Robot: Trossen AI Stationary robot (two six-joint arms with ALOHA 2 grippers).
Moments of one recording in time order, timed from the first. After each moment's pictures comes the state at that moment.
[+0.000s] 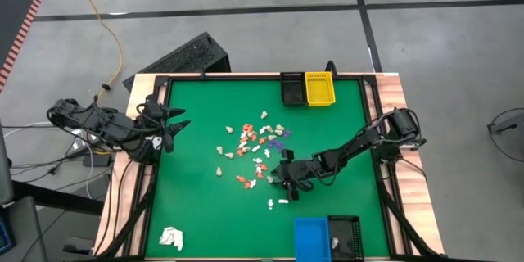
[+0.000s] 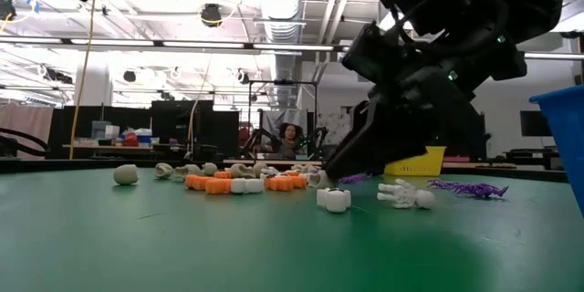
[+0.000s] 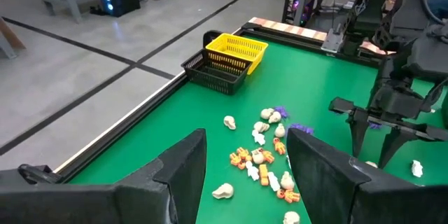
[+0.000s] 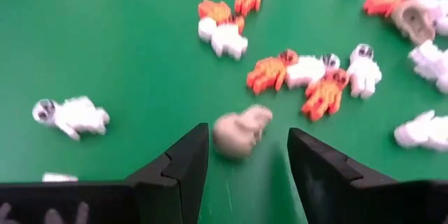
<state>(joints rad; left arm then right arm) -0.38 0.48 0.78 -0.65 -0.82 -0.32 0.27 1.77 0.73 0.46 0.17 0.10</state>
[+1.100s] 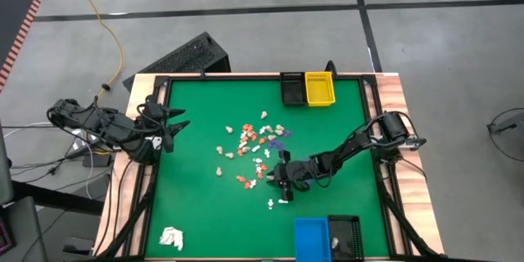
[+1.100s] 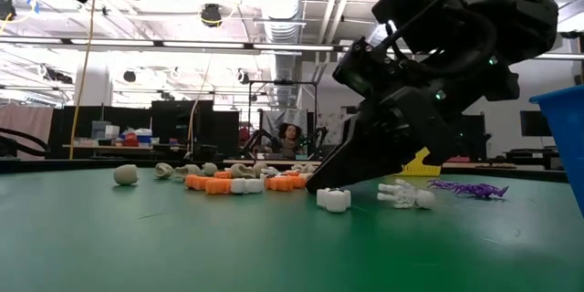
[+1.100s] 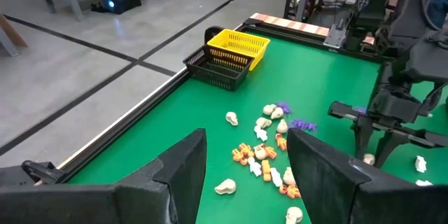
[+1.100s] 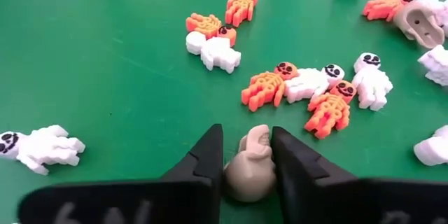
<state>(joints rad) -0.38 0.48 0.78 -0.67 -0.82 -0.33 0.27 1.88 0.73 0.57 0.20 0.12</state>
